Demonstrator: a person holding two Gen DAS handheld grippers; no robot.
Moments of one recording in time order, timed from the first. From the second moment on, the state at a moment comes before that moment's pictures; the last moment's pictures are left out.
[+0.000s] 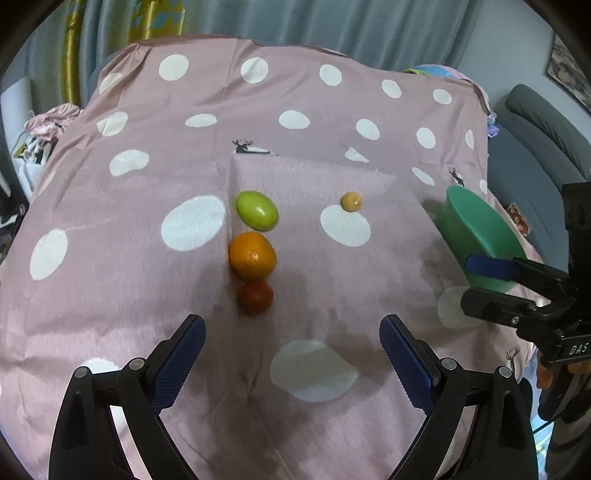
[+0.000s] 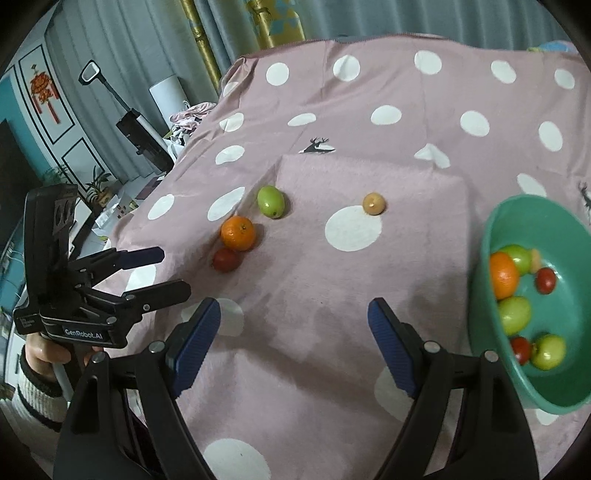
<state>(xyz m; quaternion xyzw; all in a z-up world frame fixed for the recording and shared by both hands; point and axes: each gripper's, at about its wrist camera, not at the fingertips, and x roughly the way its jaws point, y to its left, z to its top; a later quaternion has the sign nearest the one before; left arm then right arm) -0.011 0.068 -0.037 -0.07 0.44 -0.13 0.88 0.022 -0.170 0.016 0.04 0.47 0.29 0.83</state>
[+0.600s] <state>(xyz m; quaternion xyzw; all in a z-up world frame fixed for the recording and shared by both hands) 0.011 0.059 -0.045 -0.05 0.45 -0.19 0.87 0.063 -0.177 -0.013 0.08 0.49 0.28 0.82</state>
